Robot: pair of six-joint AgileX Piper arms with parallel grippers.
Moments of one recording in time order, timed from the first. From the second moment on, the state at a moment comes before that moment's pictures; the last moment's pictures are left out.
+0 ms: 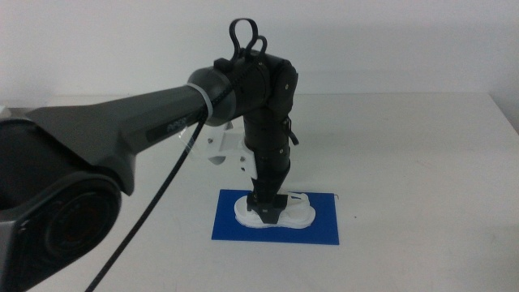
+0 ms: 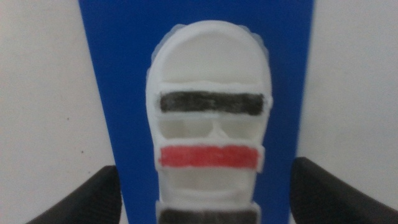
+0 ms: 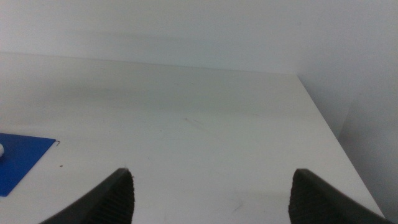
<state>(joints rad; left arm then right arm) -0.64 2.19 -1.85 -0.07 1.22 -2.06 -0.01 -0.01 0.03 0.04 0.21 -0.06</state>
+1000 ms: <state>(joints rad) -0.48 1.43 -1.69 0.55 1.23 -0.20 -0.01 -0.01 0.03 0.04 0.21 -0.06</state>
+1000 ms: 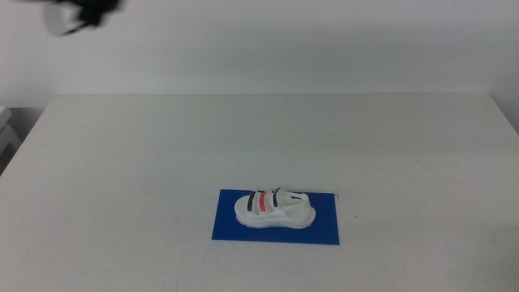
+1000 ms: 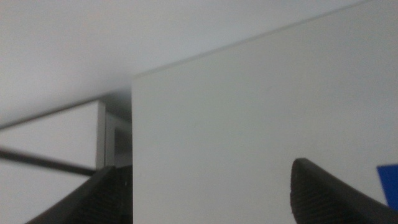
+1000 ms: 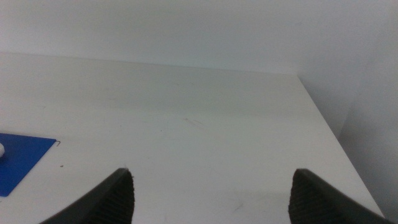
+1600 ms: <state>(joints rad) -0.10 0.51 -0.57 0.35 0.43 -0.25 -0.01 -0.01 0.03 0.04 0.21 -0.06</state>
